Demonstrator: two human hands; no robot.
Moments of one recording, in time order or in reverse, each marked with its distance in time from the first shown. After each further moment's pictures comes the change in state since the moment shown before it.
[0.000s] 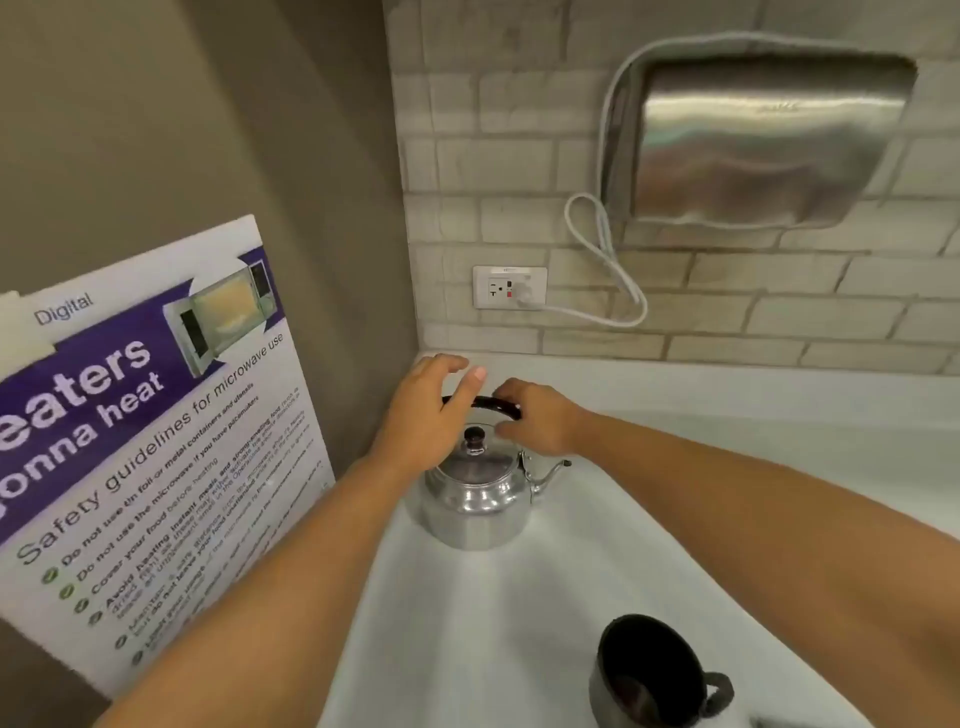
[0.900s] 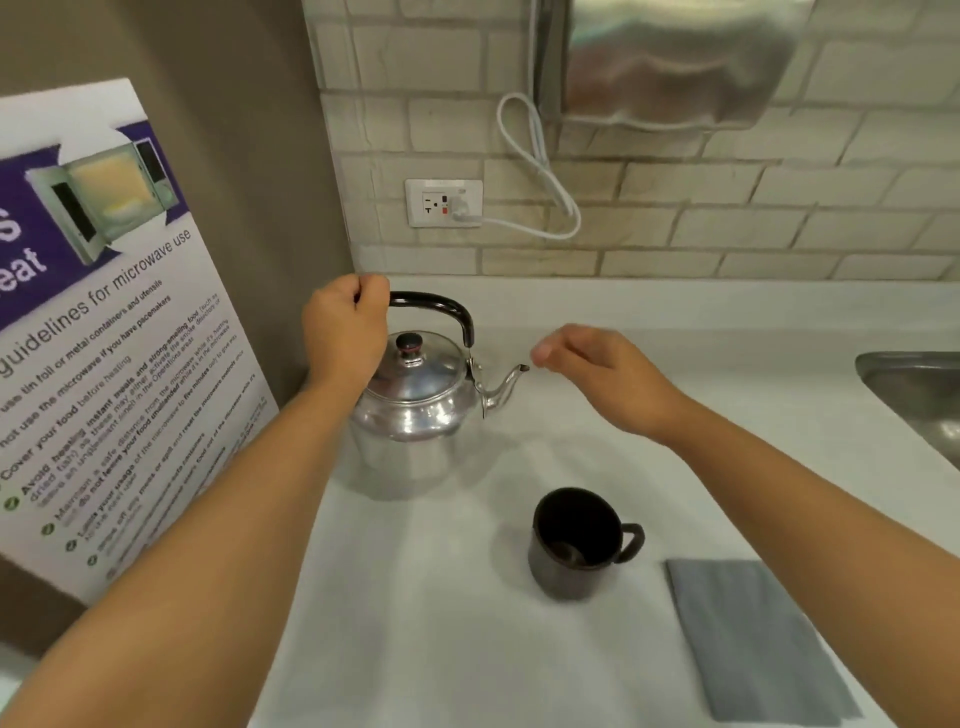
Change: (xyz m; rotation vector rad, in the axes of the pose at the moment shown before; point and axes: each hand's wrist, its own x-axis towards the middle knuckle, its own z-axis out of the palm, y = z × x) left_hand -0.022 0.034 -0.008 -0.129 0.319 -0.186; right_hand -0.147 0.042 -0.012 0.408 0.312 0.001
